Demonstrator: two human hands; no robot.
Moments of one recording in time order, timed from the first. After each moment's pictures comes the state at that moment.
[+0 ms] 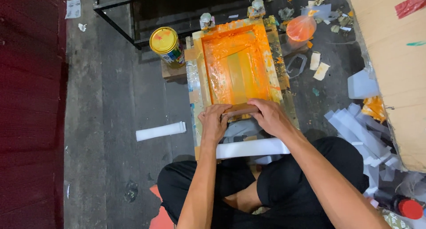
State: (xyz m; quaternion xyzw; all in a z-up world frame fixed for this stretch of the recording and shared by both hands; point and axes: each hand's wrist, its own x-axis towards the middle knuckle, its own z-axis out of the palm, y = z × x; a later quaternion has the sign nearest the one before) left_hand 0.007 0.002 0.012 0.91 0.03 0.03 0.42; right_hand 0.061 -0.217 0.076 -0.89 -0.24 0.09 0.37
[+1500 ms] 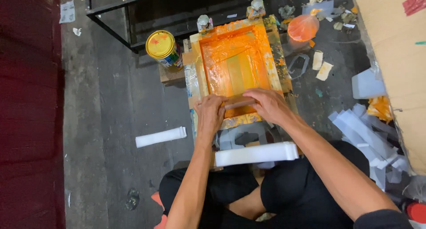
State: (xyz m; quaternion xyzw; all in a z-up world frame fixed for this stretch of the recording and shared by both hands) left_hand 0.056 0.021 0.010 0.94 -0.03 0.08 0.34; right_hand 0.108 -0.203 0.082 -0.89 -0.25 0.12 0.36
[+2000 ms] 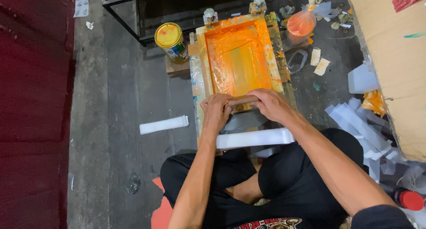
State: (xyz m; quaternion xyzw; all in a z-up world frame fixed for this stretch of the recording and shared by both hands) left_hand 0.004 0.003 0.033 0.93 -0.01 0.05 0.36; right_hand 0.066 -0.221 0.078 -0.90 -0.26 0.14 0.31
